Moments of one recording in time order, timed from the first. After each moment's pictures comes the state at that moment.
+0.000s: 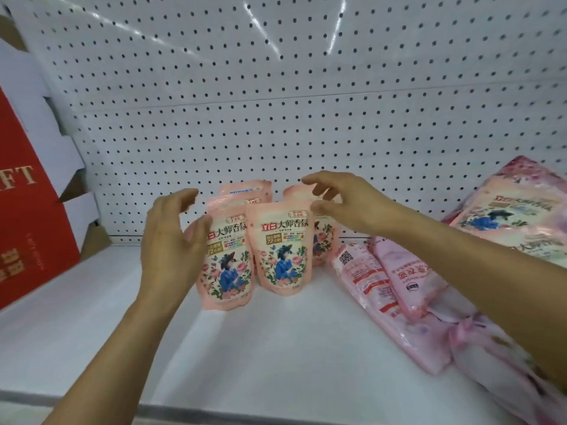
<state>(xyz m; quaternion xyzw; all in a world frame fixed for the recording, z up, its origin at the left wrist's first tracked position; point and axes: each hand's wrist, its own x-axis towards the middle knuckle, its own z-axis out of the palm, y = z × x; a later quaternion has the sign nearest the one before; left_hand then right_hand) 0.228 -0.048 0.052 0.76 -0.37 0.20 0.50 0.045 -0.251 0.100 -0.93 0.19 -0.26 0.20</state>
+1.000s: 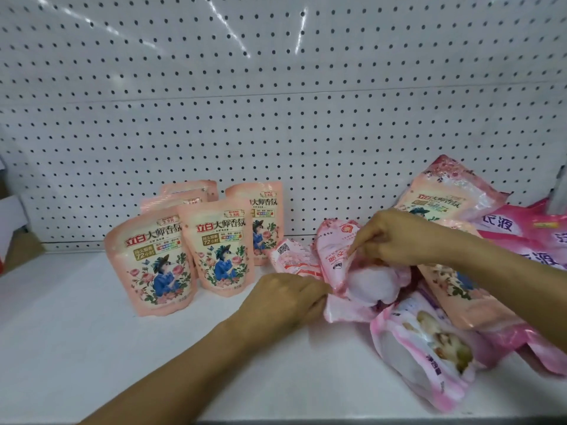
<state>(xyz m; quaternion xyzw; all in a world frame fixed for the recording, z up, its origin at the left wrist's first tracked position) 0.089 -0.157 -0.023 0.45 -0.80 0.29 0.28 -0.100 -0.296 0.077 -0.95 0.29 -0.09 0.08</state>
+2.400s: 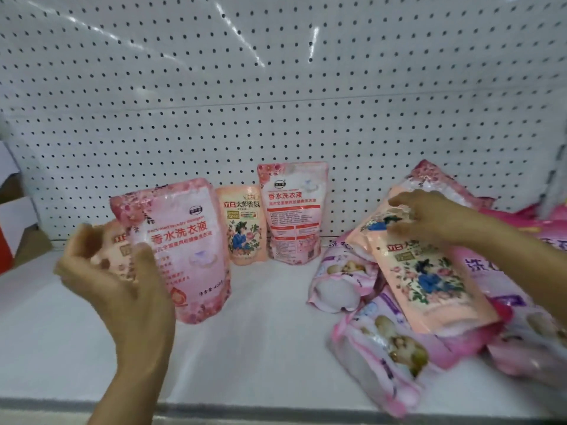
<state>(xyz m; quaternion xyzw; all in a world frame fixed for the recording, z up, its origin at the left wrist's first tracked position) 0.077 -0.075 0.022 0.61 -0.25 0.26 0.71 -0.169 -0.355 0.086 -0.89 0.44 -0.12 0.06</state>
